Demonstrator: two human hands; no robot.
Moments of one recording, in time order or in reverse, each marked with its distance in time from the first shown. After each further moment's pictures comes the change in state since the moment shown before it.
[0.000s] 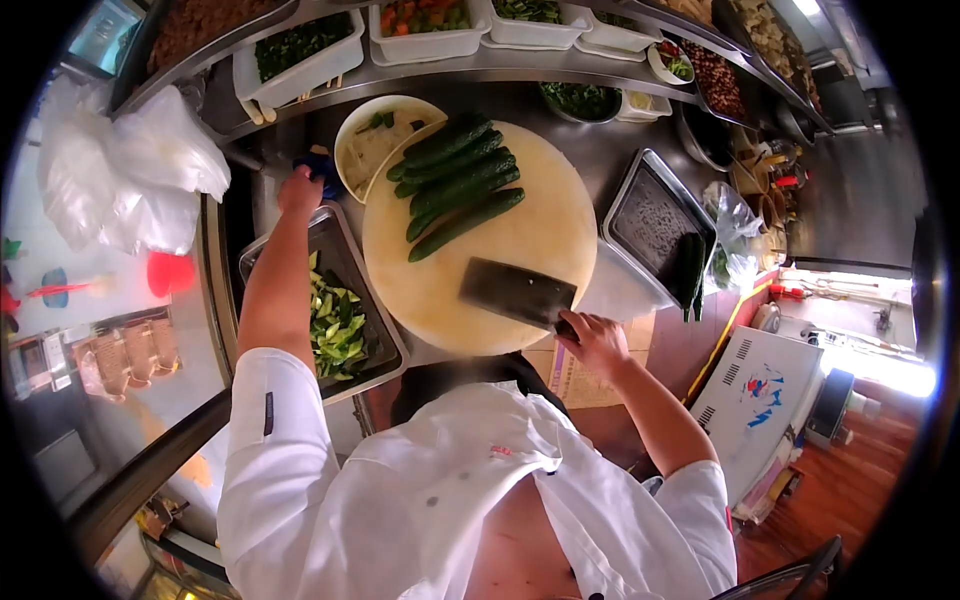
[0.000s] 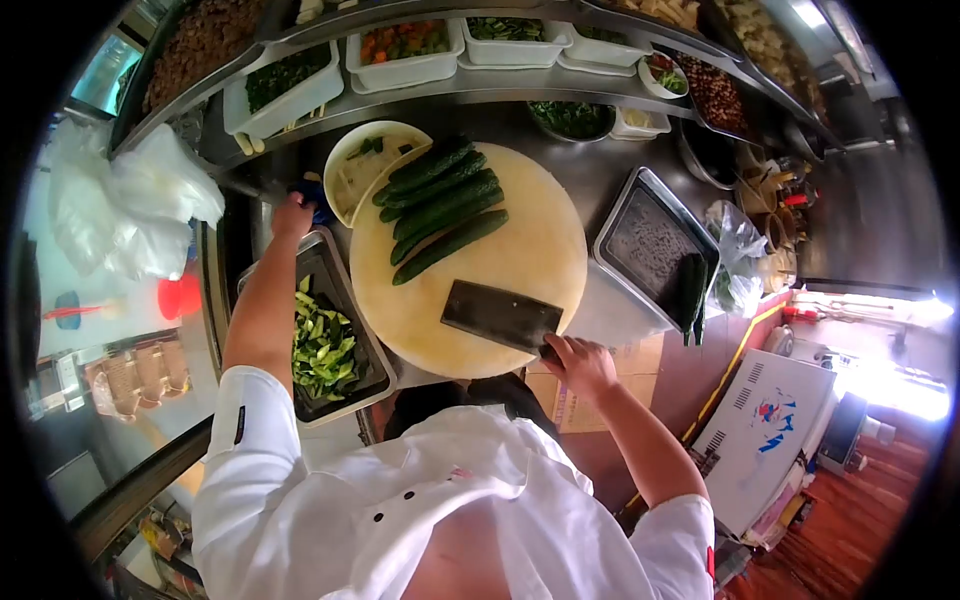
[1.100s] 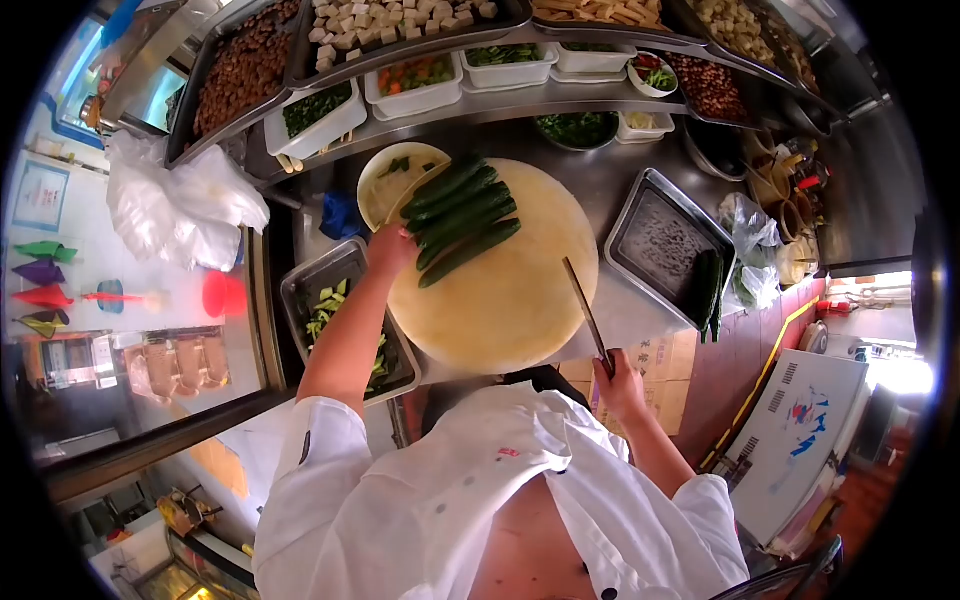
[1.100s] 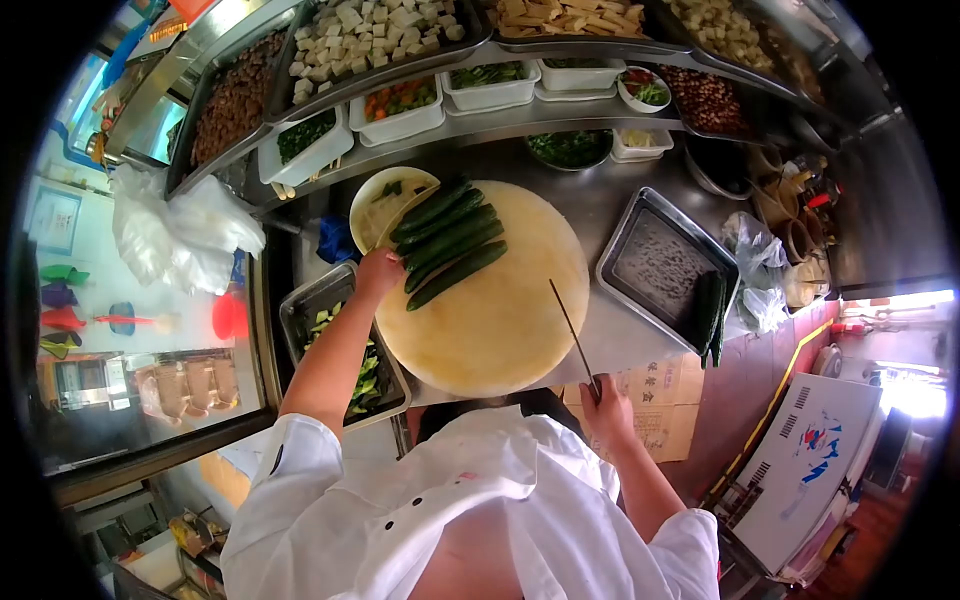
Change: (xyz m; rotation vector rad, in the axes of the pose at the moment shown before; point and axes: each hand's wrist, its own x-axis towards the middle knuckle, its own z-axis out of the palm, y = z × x) left_hand -0.146 0.132 0.004 -0.209 -0.002 0.273; right_hand -0.071 0.008 -0.006 0.425 0.183 0.611
